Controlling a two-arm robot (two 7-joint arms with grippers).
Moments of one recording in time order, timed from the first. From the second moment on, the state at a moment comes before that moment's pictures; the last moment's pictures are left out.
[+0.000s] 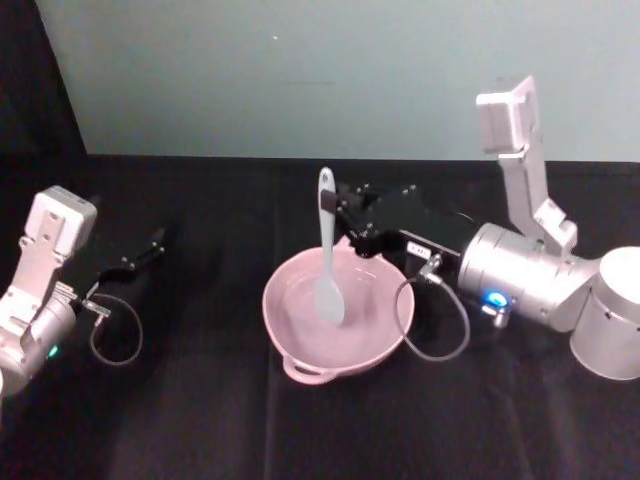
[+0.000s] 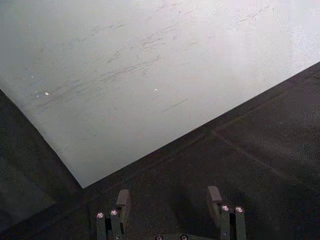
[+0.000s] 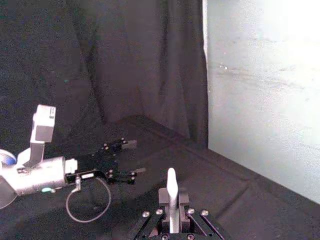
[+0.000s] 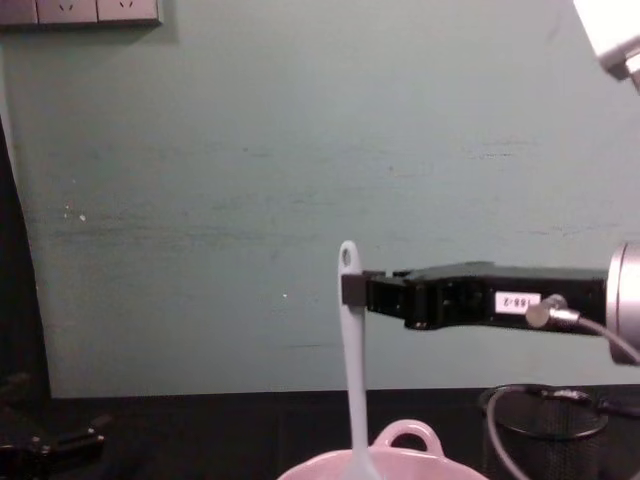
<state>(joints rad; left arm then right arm) -0.20 0.60 0.45 -1.41 -0.25 -0.12 0.03 0.38 0.52 -0.56 -1.67 0.62 0.21 0.38</state>
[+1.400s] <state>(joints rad) -0.20 0.60 0.45 -1.41 -0.25 -0.12 0.03 0.32 0.51 -0.49 -1.66 0.54 0.22 0.42</state>
